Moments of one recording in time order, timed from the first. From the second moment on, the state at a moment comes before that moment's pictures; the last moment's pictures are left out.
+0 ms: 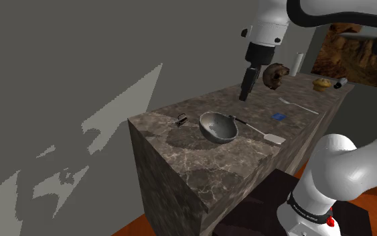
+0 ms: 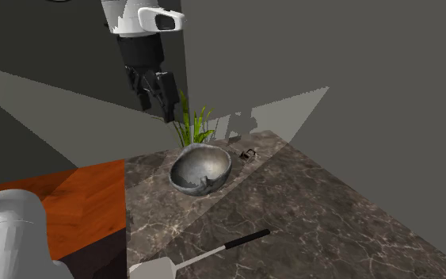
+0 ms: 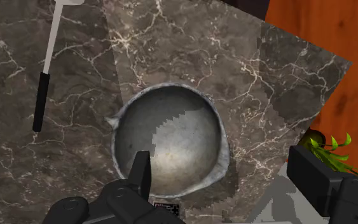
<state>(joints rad) 0.00 -0.83 0.06 -2.26 0.09 1.54 -0.12</state>
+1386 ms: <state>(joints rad) -0.09 -0.30 0.21 -2.28 -0.02 2.17 0.08</state>
